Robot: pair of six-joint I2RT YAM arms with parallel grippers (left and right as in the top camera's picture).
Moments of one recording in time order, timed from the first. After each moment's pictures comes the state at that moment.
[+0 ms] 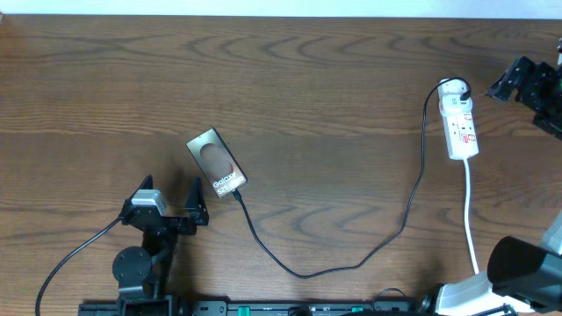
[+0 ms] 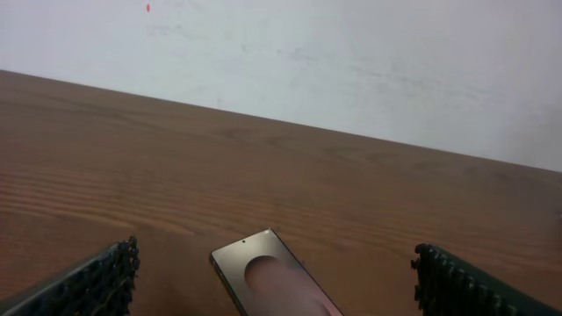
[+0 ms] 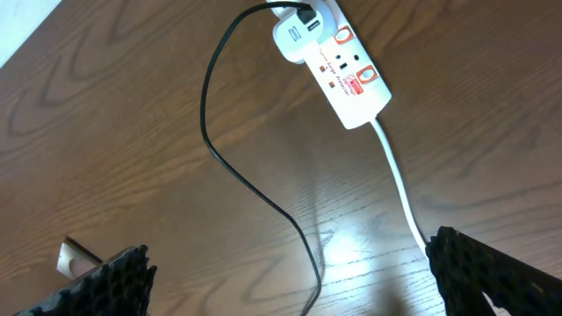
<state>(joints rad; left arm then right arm) 0.07 0.01 0.01 -0.09 0.20 -0.22 -0.39 1.74 2.11 -1.60 -0.25 0.19</state>
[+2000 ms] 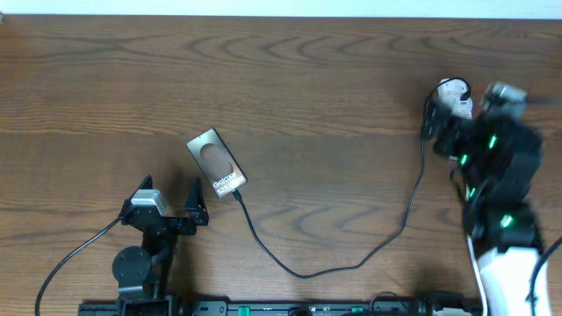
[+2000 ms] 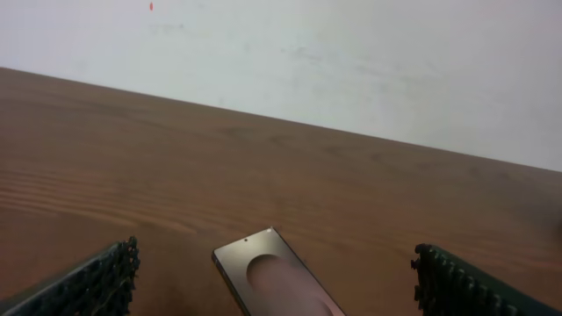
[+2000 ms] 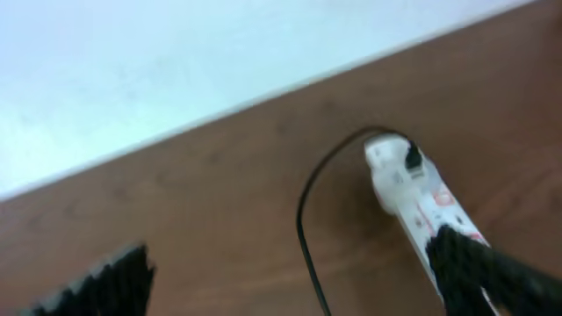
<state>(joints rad) 0.07 0.01 0.02 -0.09 0.19 -0.22 -0.05 0.93 0.75 -0.21 -0.02 0.31</state>
